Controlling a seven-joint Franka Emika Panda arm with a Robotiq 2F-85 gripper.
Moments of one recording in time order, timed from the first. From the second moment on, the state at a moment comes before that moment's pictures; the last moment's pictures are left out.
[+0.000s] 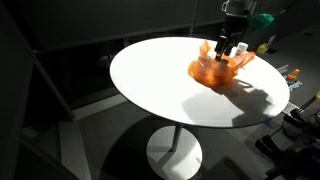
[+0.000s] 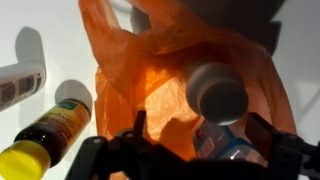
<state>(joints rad) -0.02 0.42 0.04 -2.07 0.00 2.48 -0.18</state>
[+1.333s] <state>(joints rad) -0.02 0.42 0.04 -2.06 0.00 2.40 -0.17</state>
